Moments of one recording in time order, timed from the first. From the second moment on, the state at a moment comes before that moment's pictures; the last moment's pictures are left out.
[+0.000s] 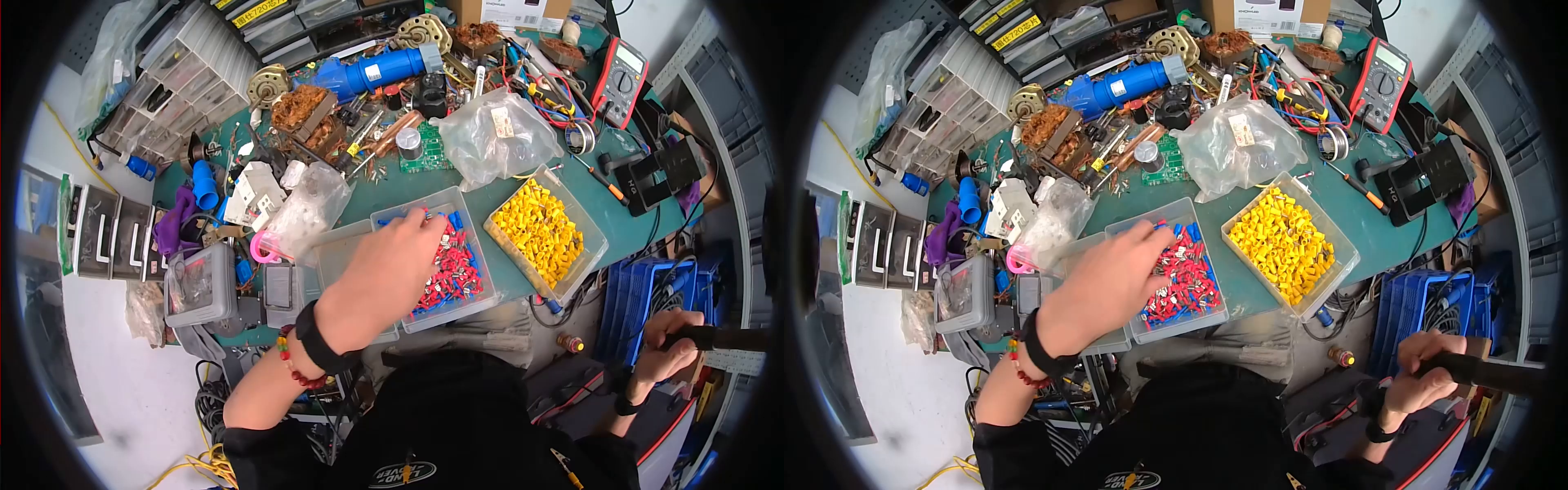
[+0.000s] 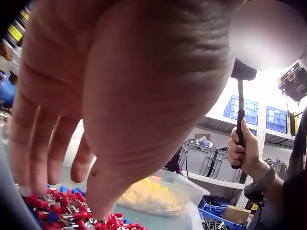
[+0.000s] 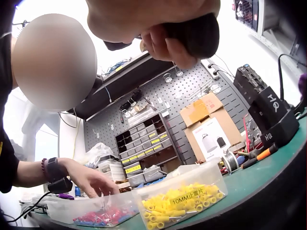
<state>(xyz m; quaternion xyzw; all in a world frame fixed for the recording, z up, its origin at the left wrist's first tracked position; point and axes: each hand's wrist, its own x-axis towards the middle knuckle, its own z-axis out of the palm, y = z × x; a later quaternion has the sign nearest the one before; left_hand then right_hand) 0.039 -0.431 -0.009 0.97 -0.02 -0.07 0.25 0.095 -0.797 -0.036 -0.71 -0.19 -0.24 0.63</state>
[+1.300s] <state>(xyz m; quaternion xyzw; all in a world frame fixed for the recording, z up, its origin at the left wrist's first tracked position) 0.042 -0.420 -0.008 0.98 -0.06 -0.08 0.18 0.094 -0.848 -0.076 -0.77 -0.14 -0.34 0.52</state>
